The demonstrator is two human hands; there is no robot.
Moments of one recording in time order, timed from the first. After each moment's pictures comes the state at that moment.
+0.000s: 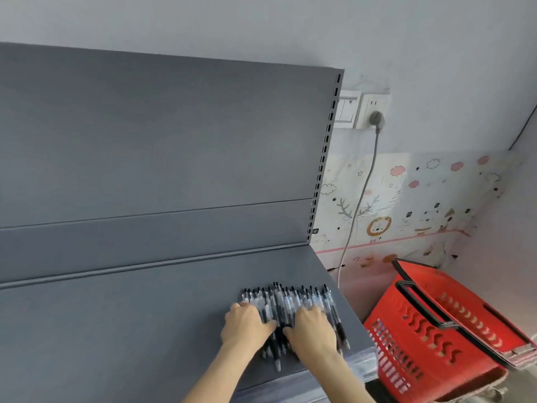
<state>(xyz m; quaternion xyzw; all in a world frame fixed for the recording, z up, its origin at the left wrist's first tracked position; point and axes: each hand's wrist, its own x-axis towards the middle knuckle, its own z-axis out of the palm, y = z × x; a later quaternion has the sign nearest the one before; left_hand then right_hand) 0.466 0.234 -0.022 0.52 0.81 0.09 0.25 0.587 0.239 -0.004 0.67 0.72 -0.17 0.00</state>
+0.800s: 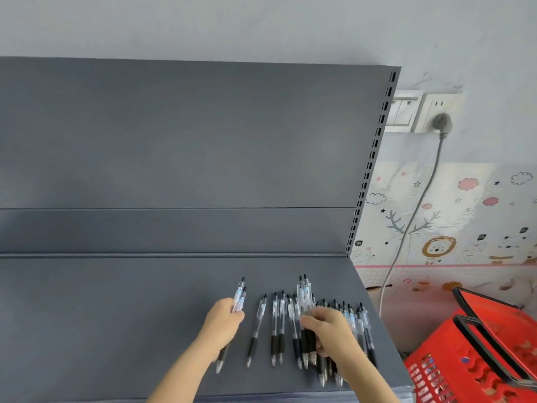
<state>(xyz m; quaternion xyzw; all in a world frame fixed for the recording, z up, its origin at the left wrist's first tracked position) 0.403 0.208 -0.015 0.36 0.79 0.35 0.36 0.599 0.264 -0.004 0.52 0.62 -0.54 -0.22</state>
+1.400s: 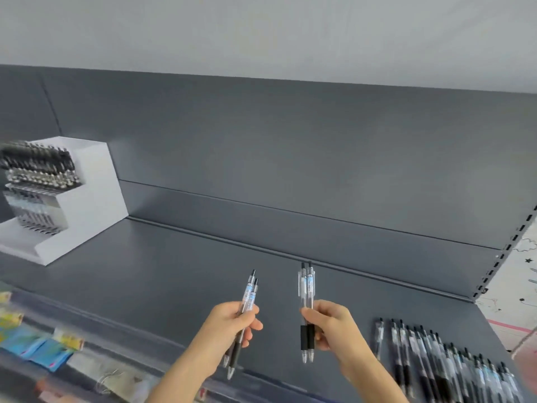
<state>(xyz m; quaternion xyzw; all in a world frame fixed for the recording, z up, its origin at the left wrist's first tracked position) 0.280 0.043 0.039 0.24 0.69 0.57 0.38 0.427 0.175 0.035 0.36 0.64 -0.65 -0.19</state>
